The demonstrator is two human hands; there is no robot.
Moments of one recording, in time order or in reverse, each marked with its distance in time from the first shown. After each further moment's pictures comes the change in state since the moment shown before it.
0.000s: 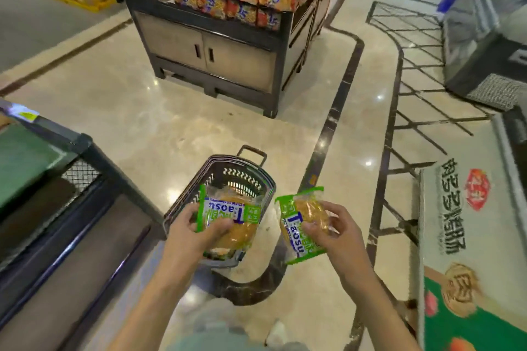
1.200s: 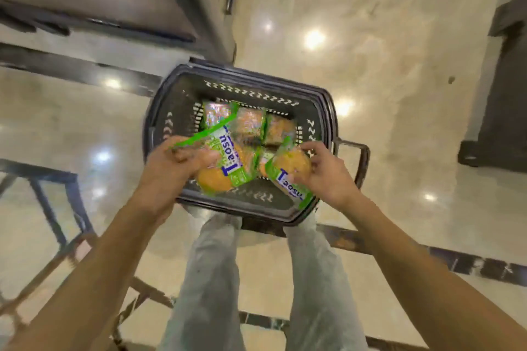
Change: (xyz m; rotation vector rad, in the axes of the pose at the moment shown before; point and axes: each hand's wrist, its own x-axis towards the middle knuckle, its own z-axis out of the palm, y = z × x) left_hand 0.344 -0.211 0.073 -0.593 1.184 -0.452; right_hand 0.575 0.184 0.273 -1.314 -1.500 -0.066
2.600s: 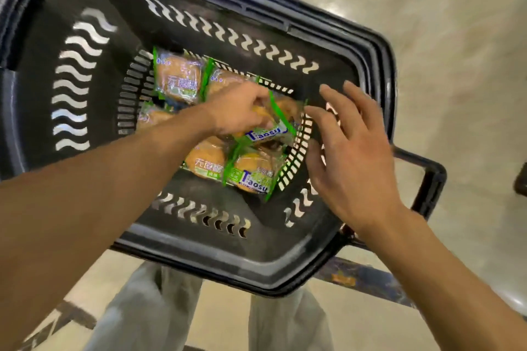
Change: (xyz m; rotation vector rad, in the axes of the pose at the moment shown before) left_hand 0.268 -0.157 0.156 0.953 -0.456 0.255; right_hand 0.152 0.098 0.036 -0.767 0.462 -0.670
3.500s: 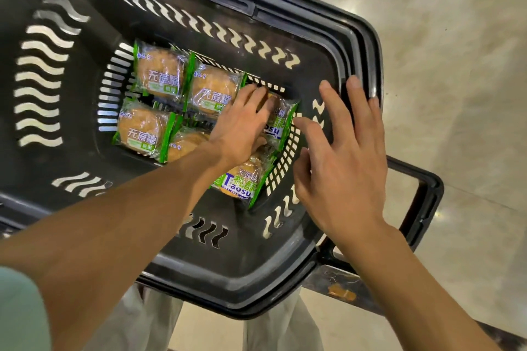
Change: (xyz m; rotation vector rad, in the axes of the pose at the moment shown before) left_hand 0.025 -0.002 0.086 0.670 0.226 0.077; right_hand -0.016 0.032 0.026 -0.016 0.046 0.035
